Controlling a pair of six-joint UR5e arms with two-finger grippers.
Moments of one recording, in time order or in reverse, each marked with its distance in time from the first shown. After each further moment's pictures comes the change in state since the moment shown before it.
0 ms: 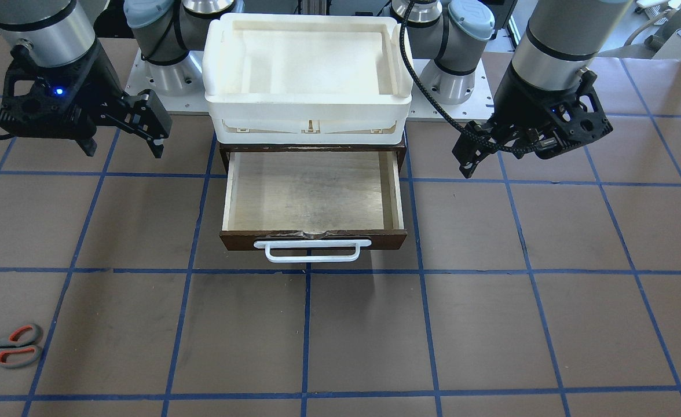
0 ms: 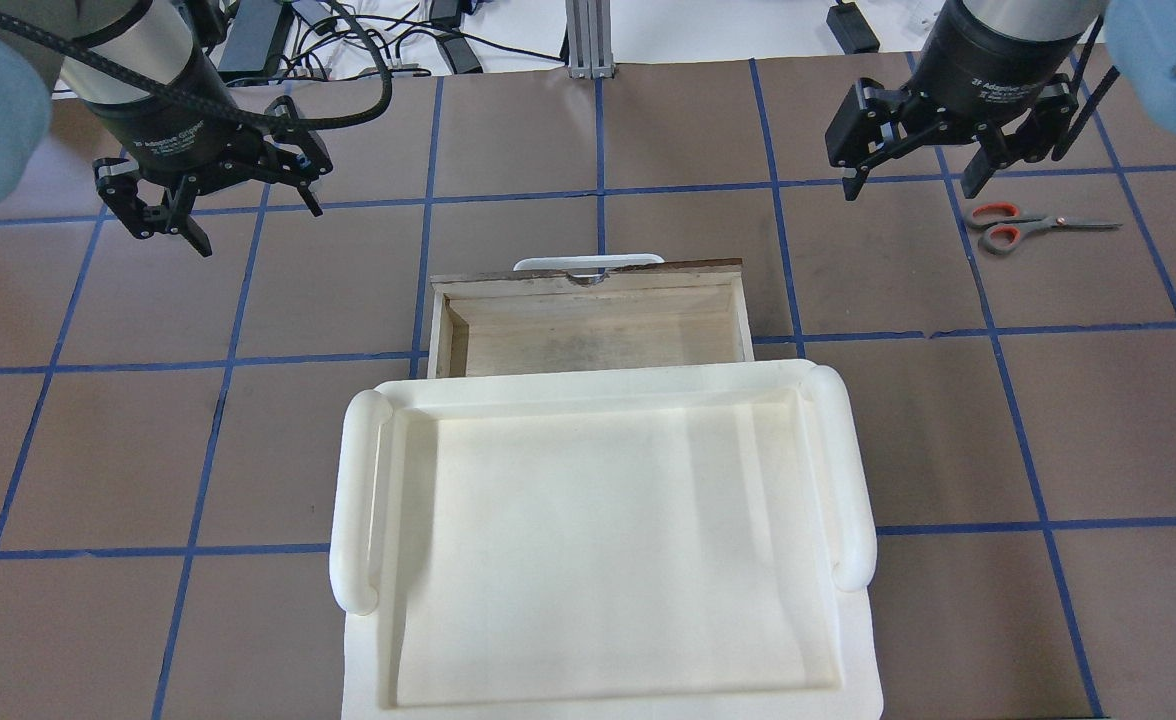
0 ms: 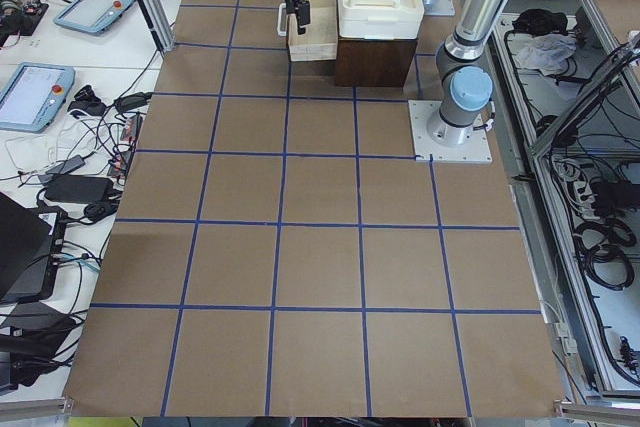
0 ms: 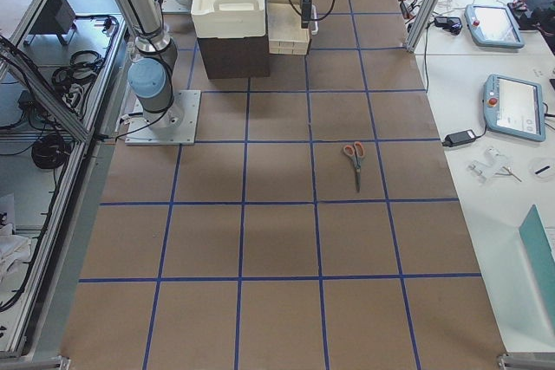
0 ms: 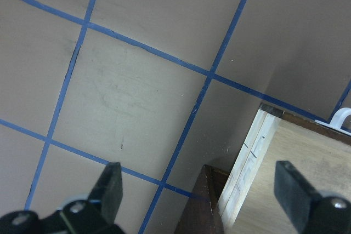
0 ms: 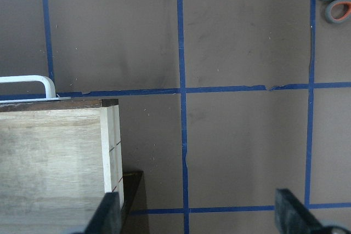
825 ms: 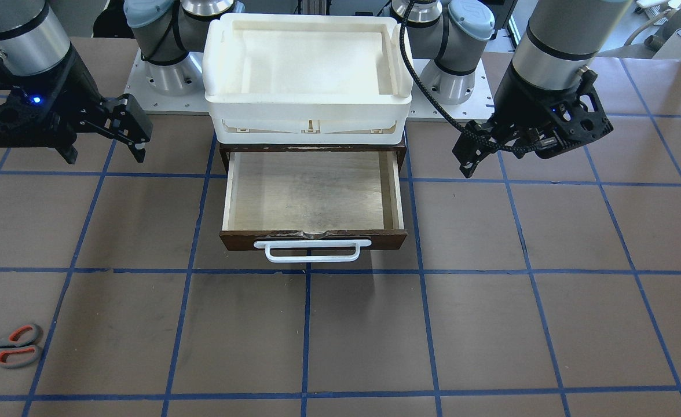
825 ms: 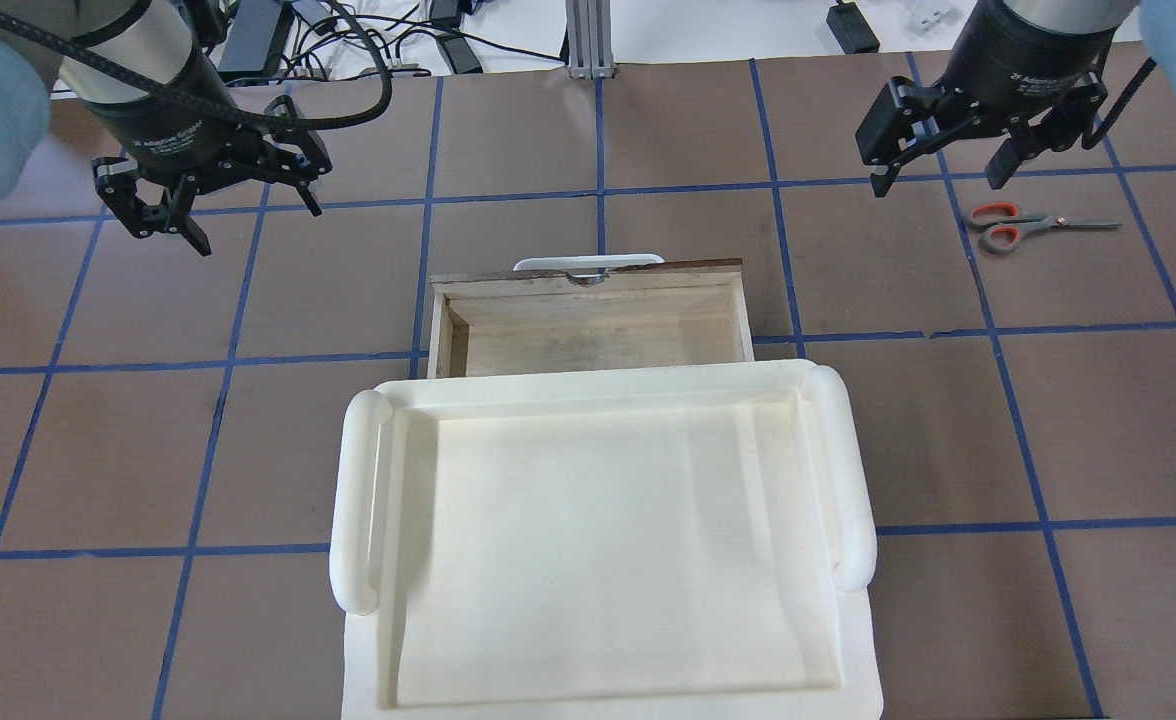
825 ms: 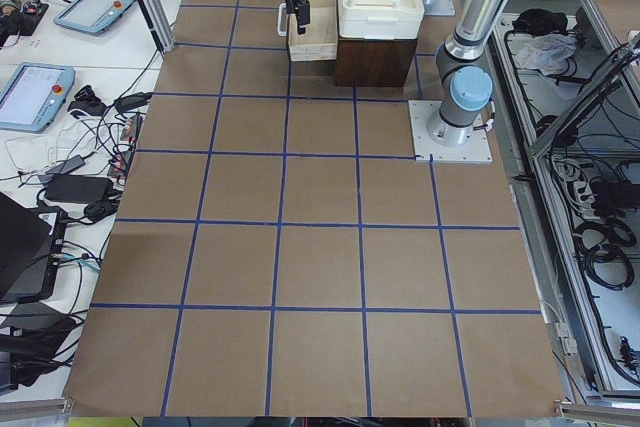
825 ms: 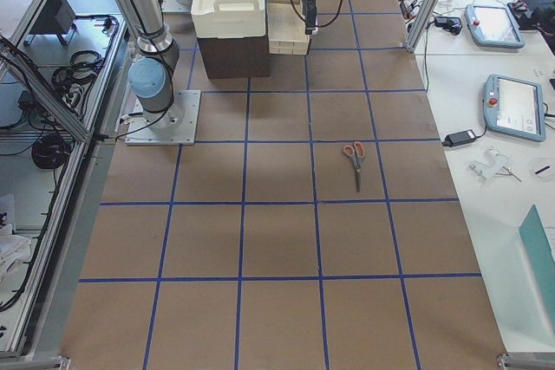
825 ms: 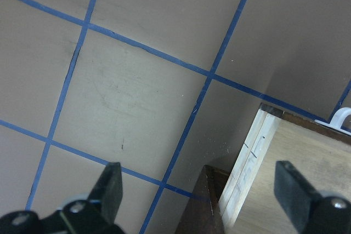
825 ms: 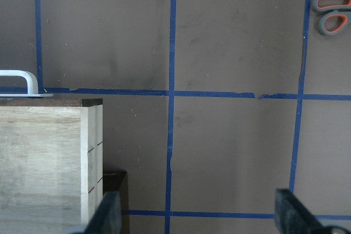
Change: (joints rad) left arm 0.000 0.001 0.001 -0.001 0.001 0.005; right arm -0.051 0.009 0.000 -0.001 0.002 -0.114
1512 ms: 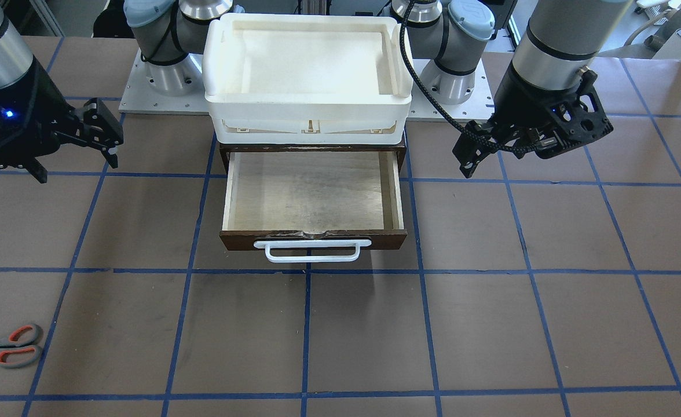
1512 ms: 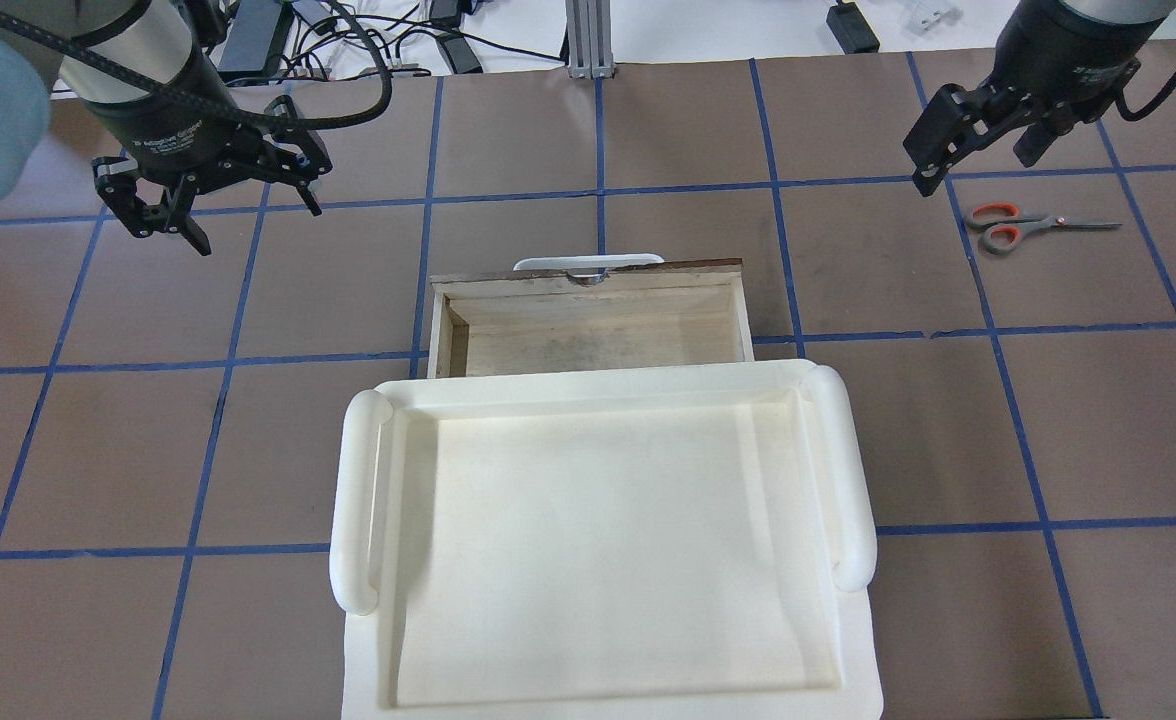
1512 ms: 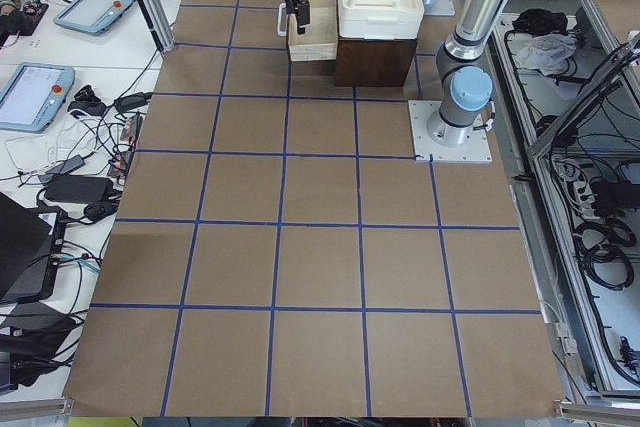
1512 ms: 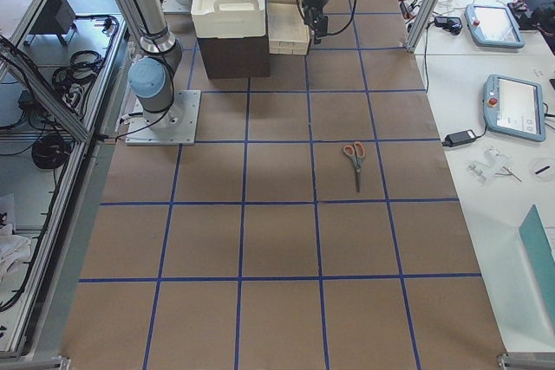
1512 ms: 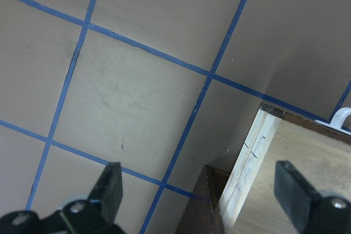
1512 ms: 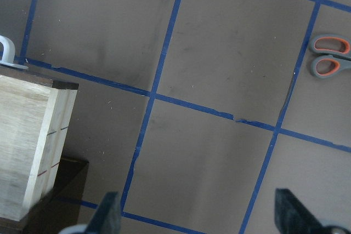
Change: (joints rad) left arm 0.000 0.000 0.000 0.000 0.000 0.000; right arm -0.078 0.030 0.000 -0.028 0.003 -0.360
